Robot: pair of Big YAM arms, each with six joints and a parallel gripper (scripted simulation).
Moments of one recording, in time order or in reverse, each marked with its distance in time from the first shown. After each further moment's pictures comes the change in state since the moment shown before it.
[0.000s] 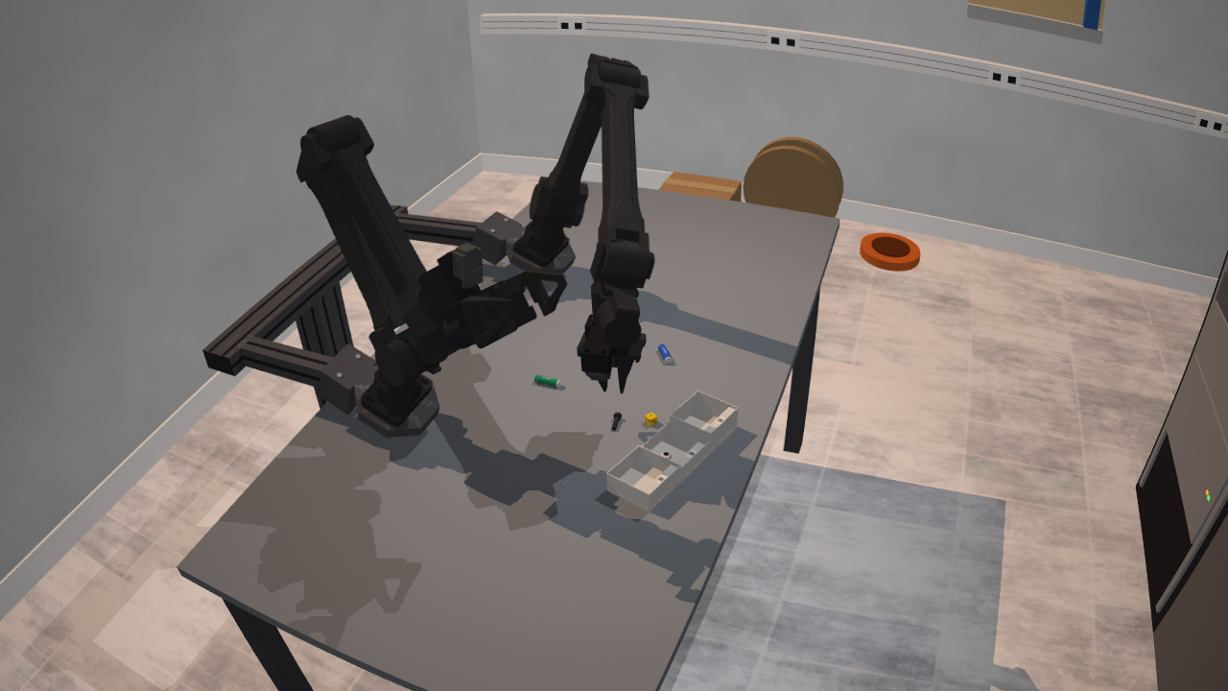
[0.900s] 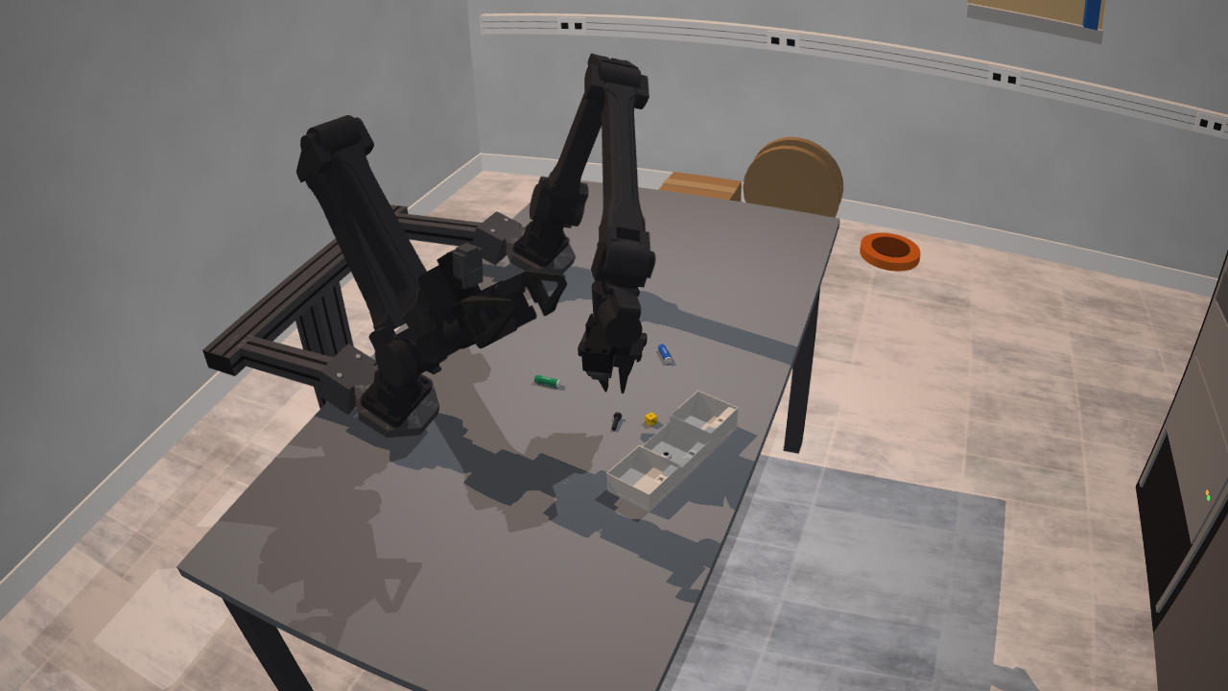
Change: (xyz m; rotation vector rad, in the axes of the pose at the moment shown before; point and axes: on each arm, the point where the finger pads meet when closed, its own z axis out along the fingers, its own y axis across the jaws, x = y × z) left arm -0.003 0.002 -0.002 -0.003 -0.006 -0.003; right arm 0.000 0.000 0.000 0.000 0.000 0.000
